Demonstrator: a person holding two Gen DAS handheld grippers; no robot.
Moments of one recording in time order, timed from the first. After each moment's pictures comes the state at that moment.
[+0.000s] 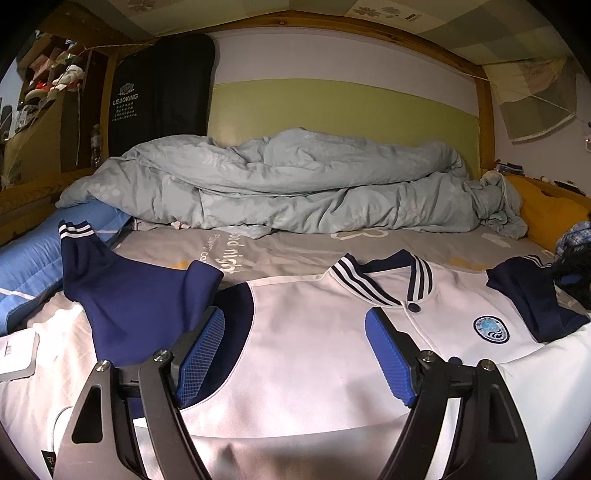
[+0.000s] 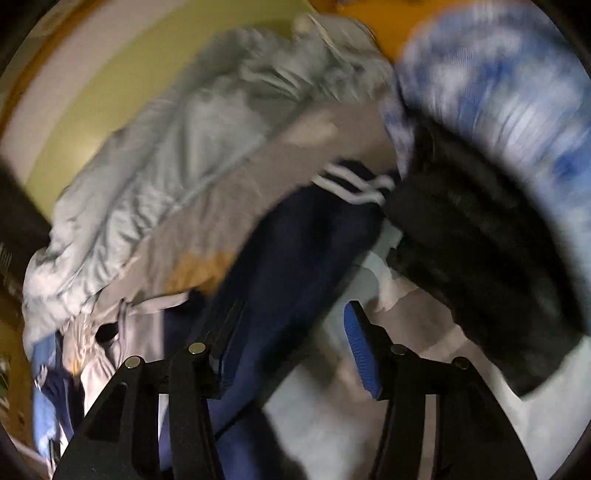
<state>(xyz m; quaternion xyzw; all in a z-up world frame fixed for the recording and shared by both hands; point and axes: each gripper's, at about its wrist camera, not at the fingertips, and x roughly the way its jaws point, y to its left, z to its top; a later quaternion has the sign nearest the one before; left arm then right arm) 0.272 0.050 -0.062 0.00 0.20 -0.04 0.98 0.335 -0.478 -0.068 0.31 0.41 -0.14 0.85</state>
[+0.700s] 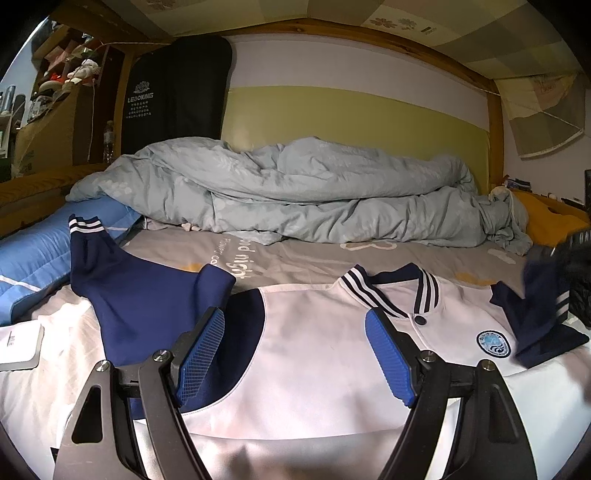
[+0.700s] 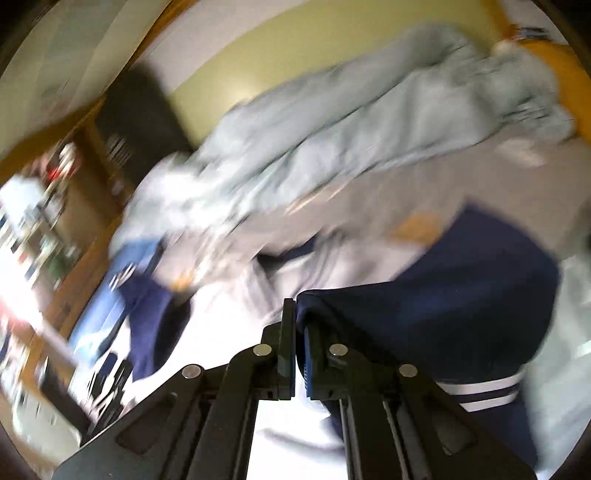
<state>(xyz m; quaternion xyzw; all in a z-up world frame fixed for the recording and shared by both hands) 0.267 0.059 -0.058 -0.02 0.18 -0.02 0.98 0.344 -0.251 -0.004 0.21 0.39 0.15 0.88</state>
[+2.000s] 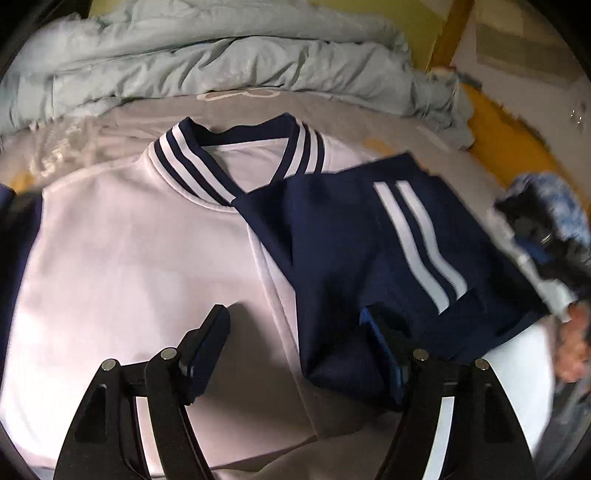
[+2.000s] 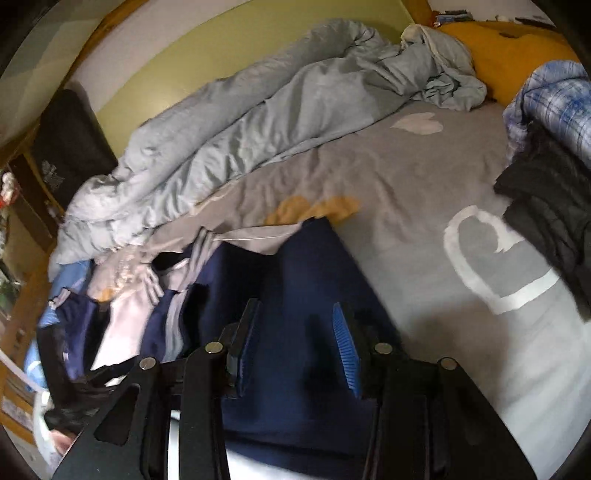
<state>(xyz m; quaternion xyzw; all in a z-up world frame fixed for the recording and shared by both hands) 0.379 -0.070 -0.119 -0.04 0.46 -0.22 0.86 0.307 -0.356 -0.046 0.21 0.39 -0.02 0.89</state>
